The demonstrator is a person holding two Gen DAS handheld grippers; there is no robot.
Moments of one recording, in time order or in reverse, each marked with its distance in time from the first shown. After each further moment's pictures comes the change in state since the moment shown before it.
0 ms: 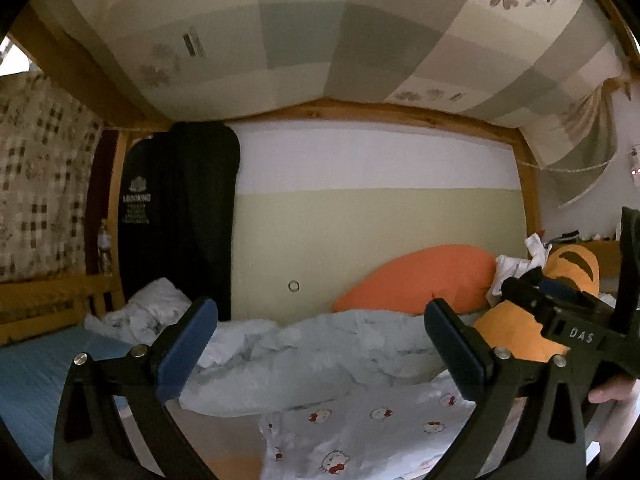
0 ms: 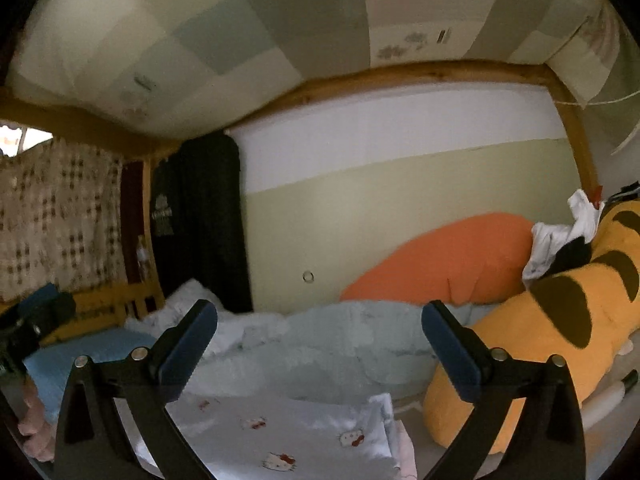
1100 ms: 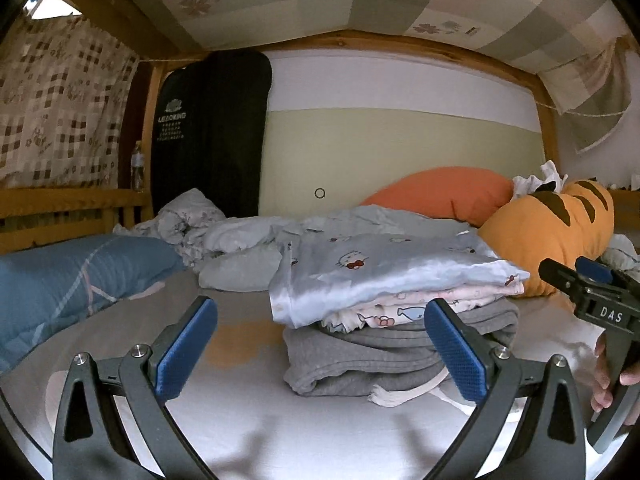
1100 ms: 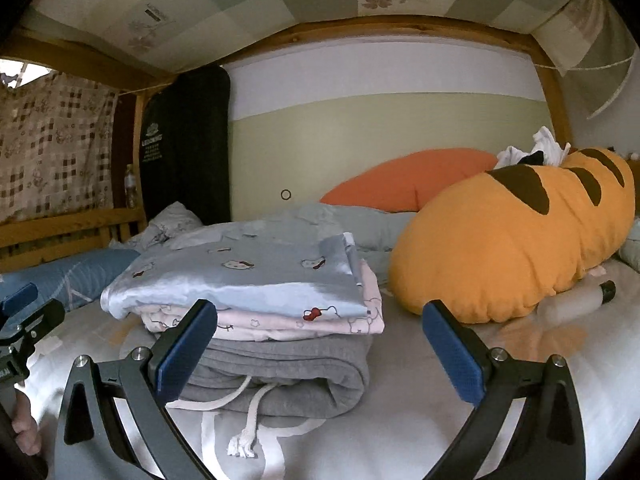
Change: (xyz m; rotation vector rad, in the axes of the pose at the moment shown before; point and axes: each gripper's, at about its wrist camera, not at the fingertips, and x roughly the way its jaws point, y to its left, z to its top) left arm -0.054 -0.008 -0.165 -0.028 0.189 0.101; right arm -0.056 -0.018 -0.161 -0.066 0.183 -0.083
